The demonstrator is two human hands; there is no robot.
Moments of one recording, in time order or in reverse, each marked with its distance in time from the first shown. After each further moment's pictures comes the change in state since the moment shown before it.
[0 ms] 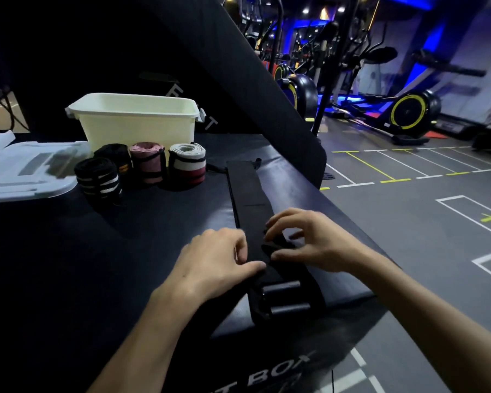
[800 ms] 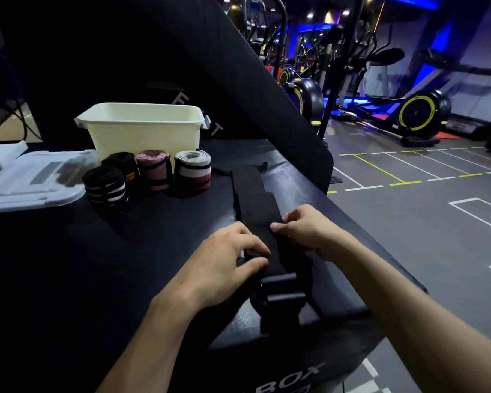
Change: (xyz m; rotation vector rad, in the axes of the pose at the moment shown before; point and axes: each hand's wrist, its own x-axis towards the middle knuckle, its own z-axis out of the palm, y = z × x) left_hand 0.010 -0.012 0.005 -0.196 0.031 0.279; right_hand 0.051 0.014 0.017 0.279 0.099 0.584
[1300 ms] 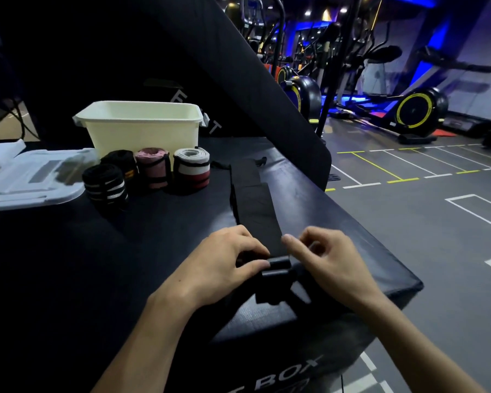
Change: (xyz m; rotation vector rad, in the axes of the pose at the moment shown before) left_hand -0.005 -0.001 -0.001 -0.013 -0.035 0.048; right_hand -0.091 0.021 0.008 -0.055 0.350 -0.391
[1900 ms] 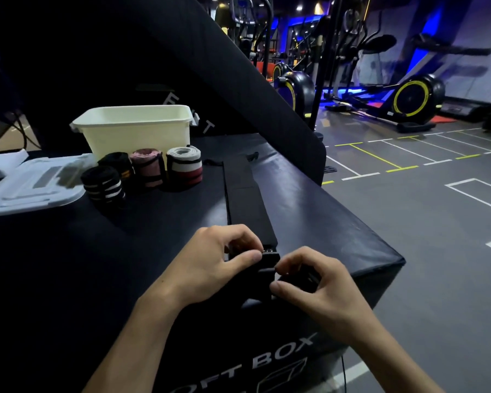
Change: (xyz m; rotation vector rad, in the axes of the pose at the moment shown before) left_hand -0.025 0.034 -0.004 -0.136 0.035 0.018; right_hand -0.074 -0.007 -0.008 0.249 -0.095 -0.046
